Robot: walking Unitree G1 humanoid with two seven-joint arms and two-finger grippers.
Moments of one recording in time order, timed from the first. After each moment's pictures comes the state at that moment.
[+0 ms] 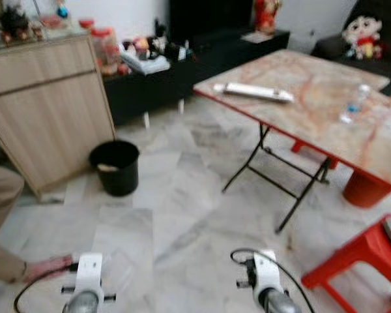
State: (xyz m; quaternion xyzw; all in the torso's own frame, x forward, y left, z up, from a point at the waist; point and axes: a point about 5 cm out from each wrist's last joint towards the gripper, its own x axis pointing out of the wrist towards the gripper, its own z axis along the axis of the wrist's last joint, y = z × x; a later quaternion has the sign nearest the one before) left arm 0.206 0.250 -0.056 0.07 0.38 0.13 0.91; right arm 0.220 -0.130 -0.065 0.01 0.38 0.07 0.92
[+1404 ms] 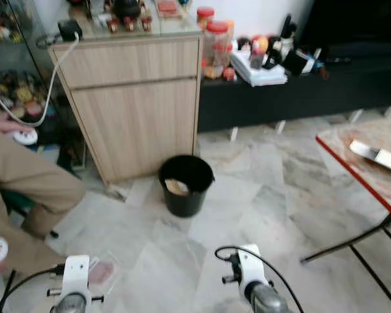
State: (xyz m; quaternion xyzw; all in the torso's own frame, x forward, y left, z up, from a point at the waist) left arm 0.207 0.255 -0.053 0.07 0.37 0.14 0.92; right arm 0.216 -0.130 -0.067 -0.01 0.39 0.08 0.92
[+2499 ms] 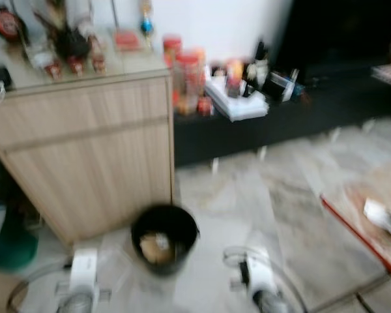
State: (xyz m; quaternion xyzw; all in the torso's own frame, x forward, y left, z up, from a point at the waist) left arm 0.210 0.254 -0.052 0.07 0.37 0.13 0.92; right arm 0.224 -0.128 -0.062 -0.01 0.38 0.08 0.92
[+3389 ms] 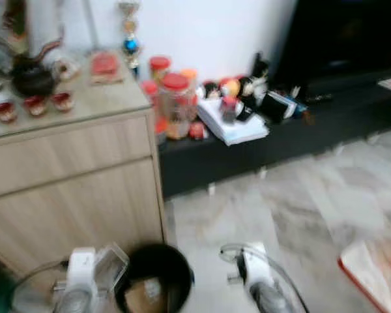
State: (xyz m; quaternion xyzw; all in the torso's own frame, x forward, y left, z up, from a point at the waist) left arm 0.224 0.231 -0.050 0.05 0.35 0.11 0.93; right arm 0.217 -0.150 -0.067 -0.02 0.39 0.06 0.92
